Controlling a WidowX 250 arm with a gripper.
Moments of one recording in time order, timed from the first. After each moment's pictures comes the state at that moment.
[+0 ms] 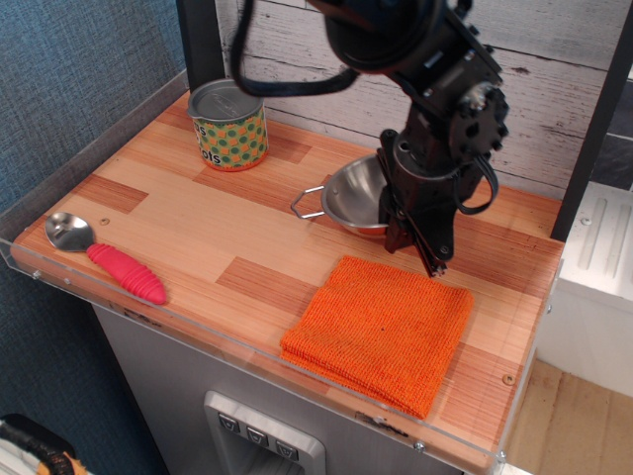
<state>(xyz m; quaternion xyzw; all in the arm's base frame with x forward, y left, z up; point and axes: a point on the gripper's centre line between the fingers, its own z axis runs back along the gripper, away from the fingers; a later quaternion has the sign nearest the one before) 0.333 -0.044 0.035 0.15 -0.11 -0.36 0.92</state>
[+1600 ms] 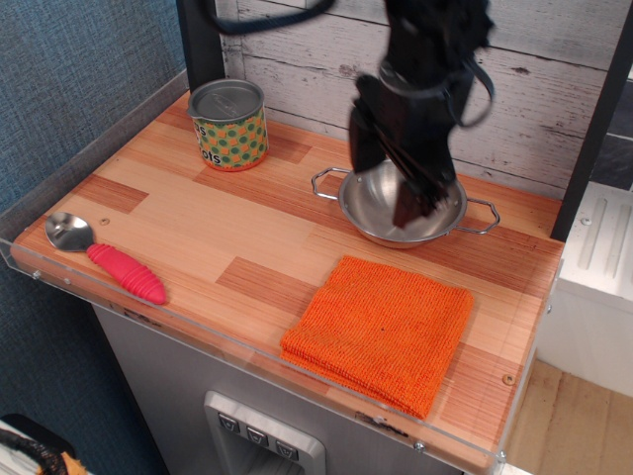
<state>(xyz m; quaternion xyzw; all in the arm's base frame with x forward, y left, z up) 0.328 -0.025 0.086 0.10 -0.11 -0.26 0.96</state>
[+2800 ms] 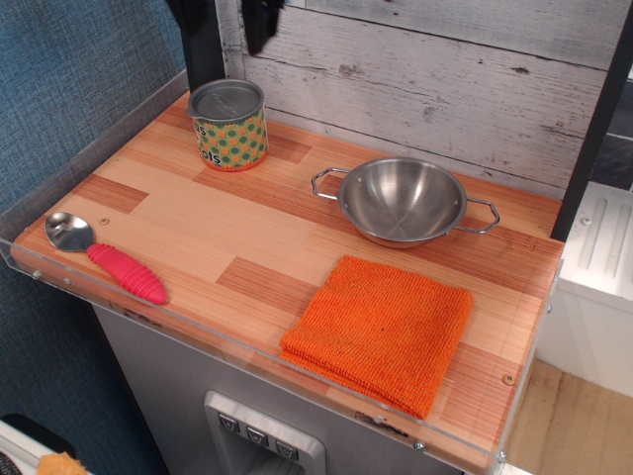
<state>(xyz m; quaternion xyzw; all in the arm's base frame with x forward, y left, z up) 0.342 0.120 0.157 0.06 -0.13 0.04 0.99</state>
